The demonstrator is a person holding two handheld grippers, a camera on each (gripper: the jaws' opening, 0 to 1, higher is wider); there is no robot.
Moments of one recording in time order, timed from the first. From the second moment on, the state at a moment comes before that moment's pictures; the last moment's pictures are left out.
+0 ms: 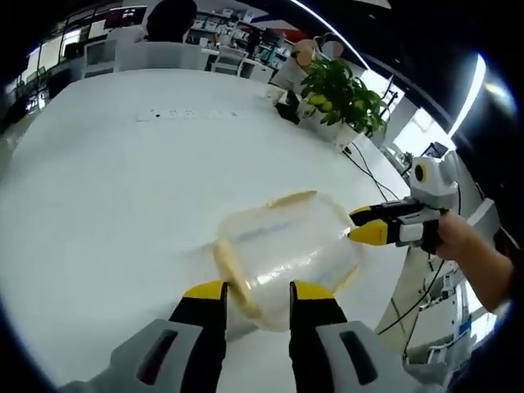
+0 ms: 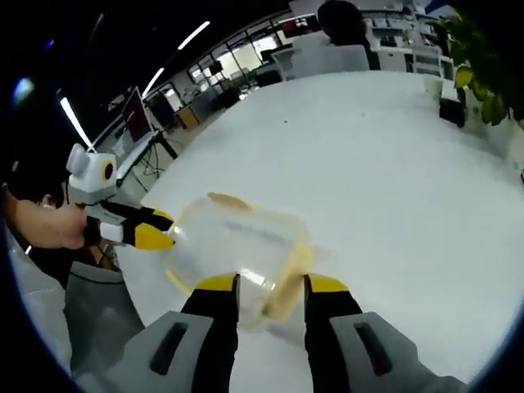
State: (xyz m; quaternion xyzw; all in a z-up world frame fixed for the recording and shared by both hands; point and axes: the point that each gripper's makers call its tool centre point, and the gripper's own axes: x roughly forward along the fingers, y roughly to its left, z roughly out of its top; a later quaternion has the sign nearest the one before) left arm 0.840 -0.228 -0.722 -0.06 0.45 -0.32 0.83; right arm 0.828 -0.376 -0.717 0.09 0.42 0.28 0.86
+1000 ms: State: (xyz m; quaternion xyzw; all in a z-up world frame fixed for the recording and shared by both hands) left arm 0.841 -0.238 -0.730 -0.09 0.50 -0.33 0.80; right arm 0.822 -0.373 -0.719 0.14 0.45 0.27 0.84
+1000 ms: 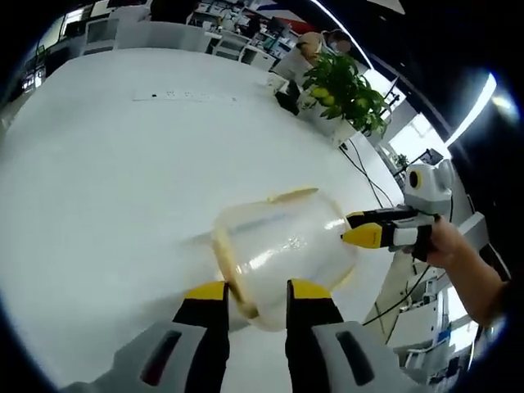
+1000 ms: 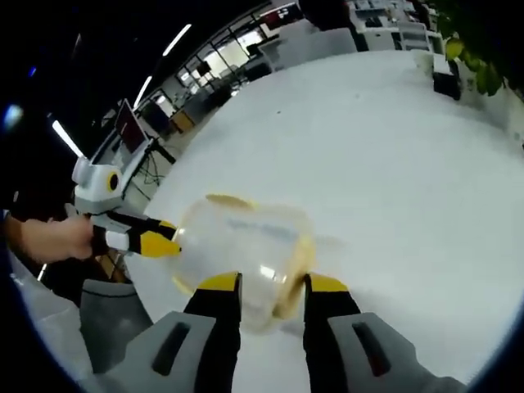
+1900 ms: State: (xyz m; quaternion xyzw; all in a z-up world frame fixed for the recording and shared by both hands) left arm 0.861 -0.244 -0.696 0.10 0.38 -0.44 0.81; right arm 0.828 -0.372 -0.702 0.04 0.40 0.29 0.87
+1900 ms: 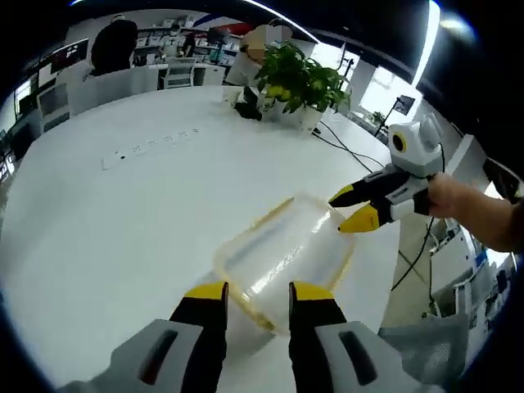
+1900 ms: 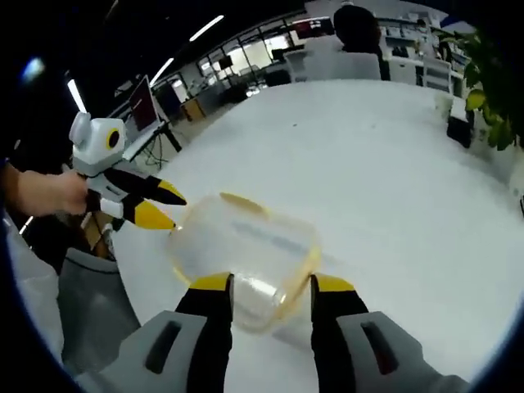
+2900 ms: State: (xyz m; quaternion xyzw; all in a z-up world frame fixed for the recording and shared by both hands) left arm 0.865 -0.301 -0.693 0.23 0.29 -0.58 0.73; right arm 0.840 -0.325 -0.694 -0.08 0.33 0.40 0.85
